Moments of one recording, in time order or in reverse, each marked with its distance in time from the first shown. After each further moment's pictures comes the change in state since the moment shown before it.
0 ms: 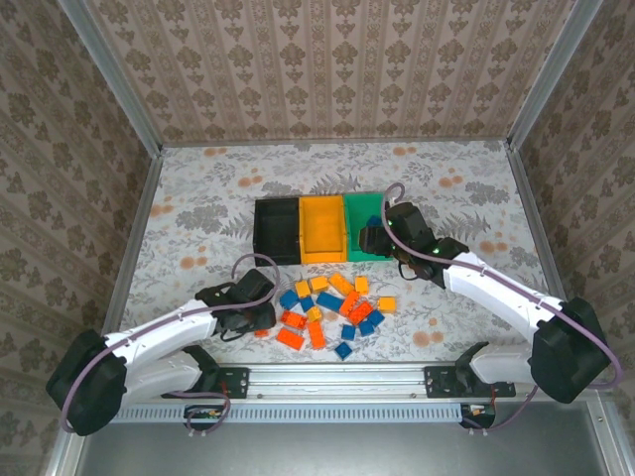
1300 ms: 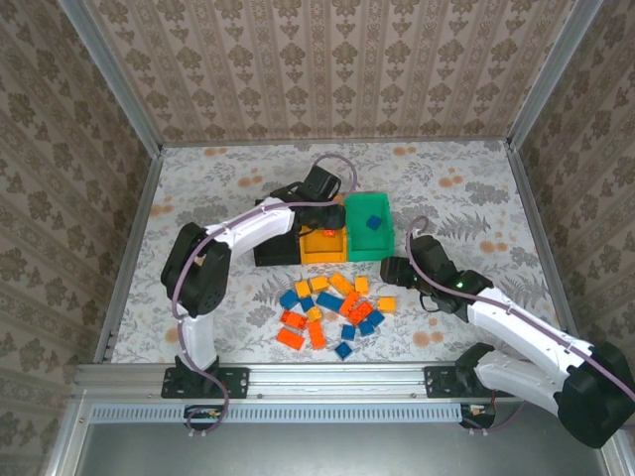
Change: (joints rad) left arm 0.074 0.884 1.049 0.134 0.061 0.371; right arm -0.007 -0.281 -0.273 -0.089 0.013 0.058
